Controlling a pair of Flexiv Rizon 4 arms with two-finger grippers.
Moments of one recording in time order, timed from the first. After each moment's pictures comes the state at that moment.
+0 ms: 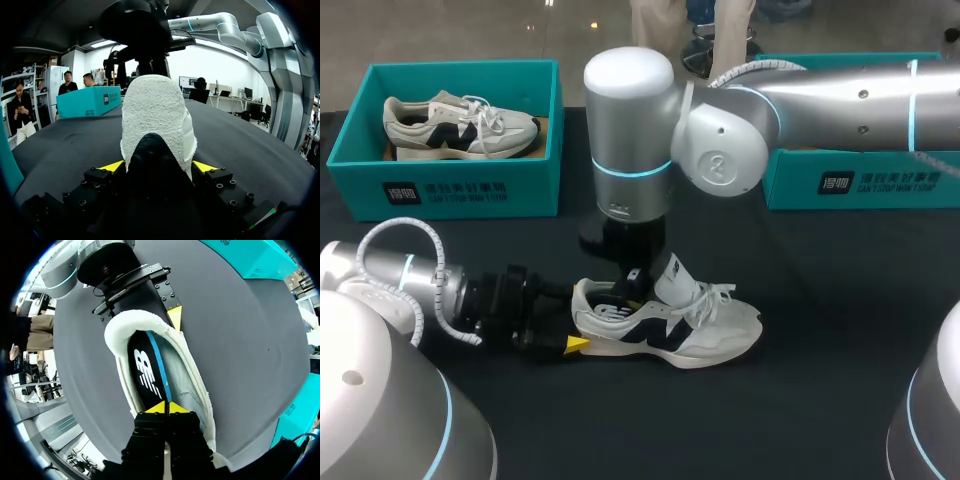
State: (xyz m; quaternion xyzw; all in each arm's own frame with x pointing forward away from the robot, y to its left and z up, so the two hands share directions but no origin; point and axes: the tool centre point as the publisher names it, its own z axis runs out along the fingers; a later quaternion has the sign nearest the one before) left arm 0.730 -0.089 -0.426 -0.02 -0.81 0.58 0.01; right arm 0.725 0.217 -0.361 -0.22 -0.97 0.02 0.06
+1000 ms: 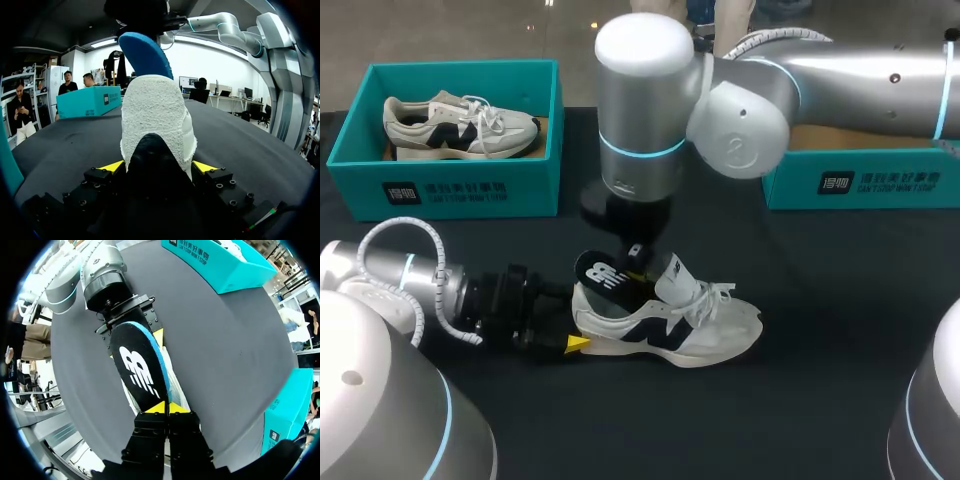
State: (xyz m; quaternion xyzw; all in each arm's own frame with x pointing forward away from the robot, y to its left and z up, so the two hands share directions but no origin) left arm 0.730 -0.089 -0.426 -0.02 -0.81 0.58 0.01; right arm 0.747 0.220 -0.320 -0.24 -0.97 -0.02 0.01
